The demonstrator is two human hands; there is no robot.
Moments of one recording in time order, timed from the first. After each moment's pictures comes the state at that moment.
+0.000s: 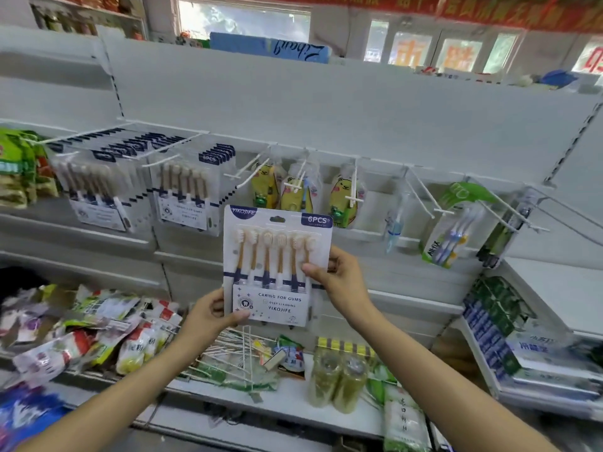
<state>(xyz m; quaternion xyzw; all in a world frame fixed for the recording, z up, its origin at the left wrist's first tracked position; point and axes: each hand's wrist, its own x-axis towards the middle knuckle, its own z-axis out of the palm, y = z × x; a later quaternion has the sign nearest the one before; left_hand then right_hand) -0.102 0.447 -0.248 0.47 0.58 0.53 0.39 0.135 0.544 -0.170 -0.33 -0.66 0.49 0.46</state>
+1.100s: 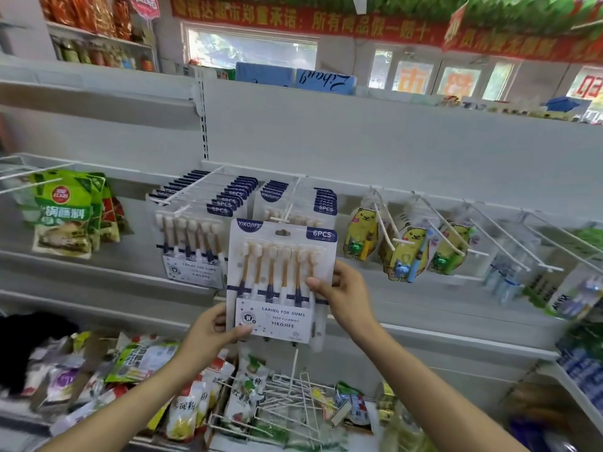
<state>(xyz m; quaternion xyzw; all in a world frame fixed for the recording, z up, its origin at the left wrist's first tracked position) -0.401 0.480 -0.241 0.51 0.56 0.52 0.39 -0.163 0.569 -0.160 -0.37 -0.66 0.45 0.47</state>
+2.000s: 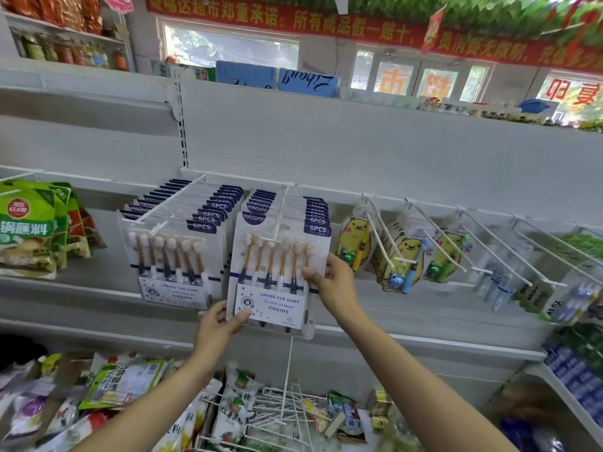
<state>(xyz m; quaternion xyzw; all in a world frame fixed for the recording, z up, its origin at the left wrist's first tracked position) -0.413 0.571 -0.283 0.40 0.59 0.58 0.39 -0.185 0.634 -0.152 -0.45 -0.66 0.39 0.47</state>
